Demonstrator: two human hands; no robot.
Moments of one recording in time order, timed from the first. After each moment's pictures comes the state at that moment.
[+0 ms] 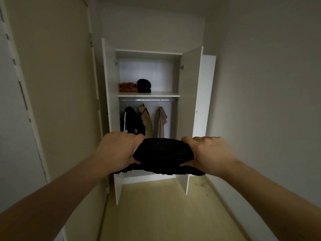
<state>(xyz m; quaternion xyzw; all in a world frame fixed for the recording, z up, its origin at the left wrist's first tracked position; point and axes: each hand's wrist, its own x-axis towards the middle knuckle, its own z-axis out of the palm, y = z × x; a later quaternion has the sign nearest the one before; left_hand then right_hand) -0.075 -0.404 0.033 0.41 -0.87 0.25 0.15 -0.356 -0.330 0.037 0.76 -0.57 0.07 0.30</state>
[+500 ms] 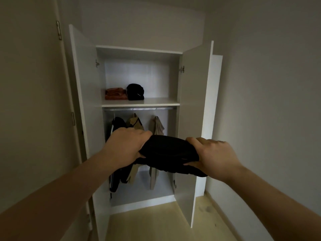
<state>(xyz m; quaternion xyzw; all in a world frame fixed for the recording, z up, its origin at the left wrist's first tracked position) -0.159 -0.773 0.045 0.34 -0.89 0.26 0.18 -0.432 -0.666 0.031 0.72 -0.61 0.10 0.31</state>
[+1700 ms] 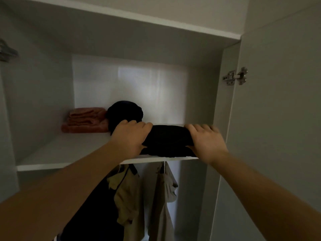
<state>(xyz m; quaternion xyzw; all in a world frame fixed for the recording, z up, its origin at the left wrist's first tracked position) -0.321 -1.598 0.101 0.38 -0.84 0.32 0.21 -0.591 -1.529 0.095 0.68 -0.61 0.15 0.37</state>
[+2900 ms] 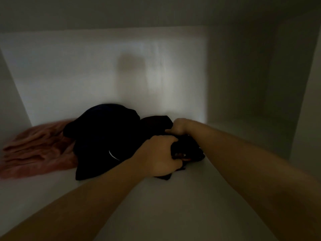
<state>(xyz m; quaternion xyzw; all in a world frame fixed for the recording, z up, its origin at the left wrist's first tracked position) -0.459 -1.889 0.091 0.35 -0.91 -0.08 0.20 -0.628 -1.997 0.110 0.68 -0.72 0.05 -0.09</state>
